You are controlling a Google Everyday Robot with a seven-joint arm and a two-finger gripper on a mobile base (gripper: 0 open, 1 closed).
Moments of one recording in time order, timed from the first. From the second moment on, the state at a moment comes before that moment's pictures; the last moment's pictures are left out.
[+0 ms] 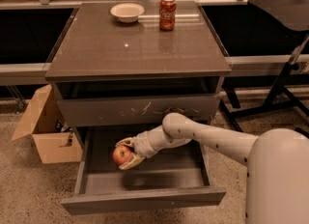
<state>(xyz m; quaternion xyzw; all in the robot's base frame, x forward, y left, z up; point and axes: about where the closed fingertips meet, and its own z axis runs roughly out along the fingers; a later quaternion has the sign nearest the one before) 0.558 0.113 0.489 -0.72 0.50 0.32 0.36</state>
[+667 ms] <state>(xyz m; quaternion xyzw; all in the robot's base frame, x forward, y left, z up) 0.593 0.151 0.374 -0.73 0.47 0.41 0.29</state>
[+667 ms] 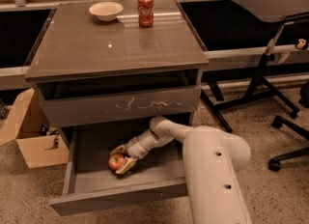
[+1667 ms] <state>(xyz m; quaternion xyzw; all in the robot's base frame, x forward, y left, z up) 0.593 0.151 0.374 -0.73 0.47 0.41 0.29</state>
